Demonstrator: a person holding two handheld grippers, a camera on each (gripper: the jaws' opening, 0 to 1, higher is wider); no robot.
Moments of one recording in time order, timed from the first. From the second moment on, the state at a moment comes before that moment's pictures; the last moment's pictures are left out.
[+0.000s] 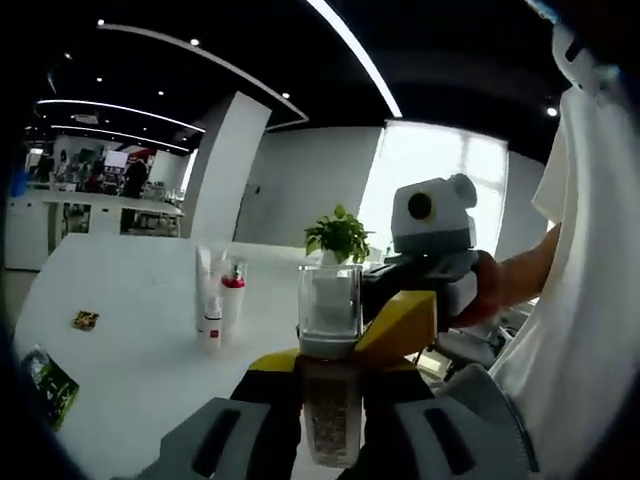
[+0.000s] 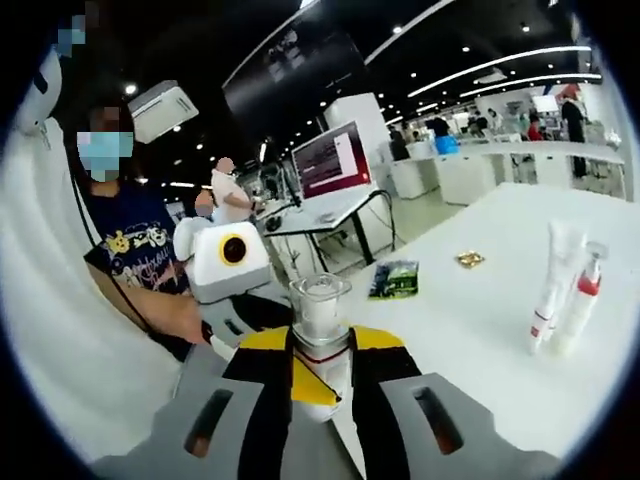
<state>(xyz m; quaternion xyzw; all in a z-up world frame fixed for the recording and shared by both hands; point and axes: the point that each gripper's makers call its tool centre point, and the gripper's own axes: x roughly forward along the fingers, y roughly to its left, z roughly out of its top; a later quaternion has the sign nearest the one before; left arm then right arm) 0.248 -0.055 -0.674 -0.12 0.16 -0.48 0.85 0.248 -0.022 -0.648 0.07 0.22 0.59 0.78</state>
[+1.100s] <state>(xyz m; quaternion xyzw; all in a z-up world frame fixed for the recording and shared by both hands) 0.249 -0.032 -0.712 -0.05 0.24 -0.36 0.90 0.251 -0.015 -0.663 0.07 0.23 0.54 0.81</state>
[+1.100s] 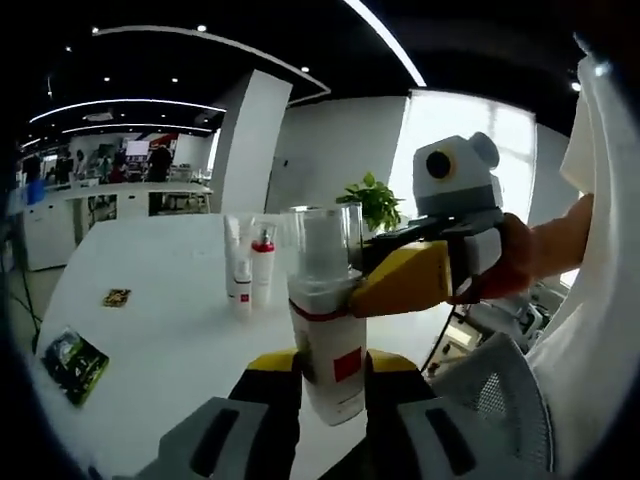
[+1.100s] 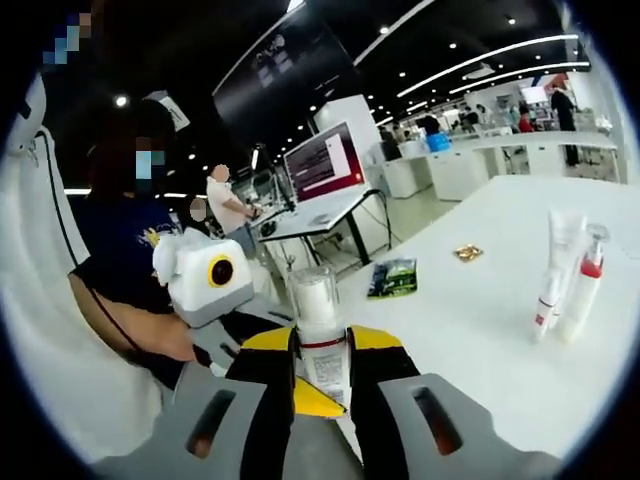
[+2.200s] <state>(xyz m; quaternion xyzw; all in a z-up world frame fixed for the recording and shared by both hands) 0.217 0.066 -0.806 0.18 0.38 -0.26 0.87 0.336 -0.073 -0.682 0.02 0.26 0.42 0.87</state>
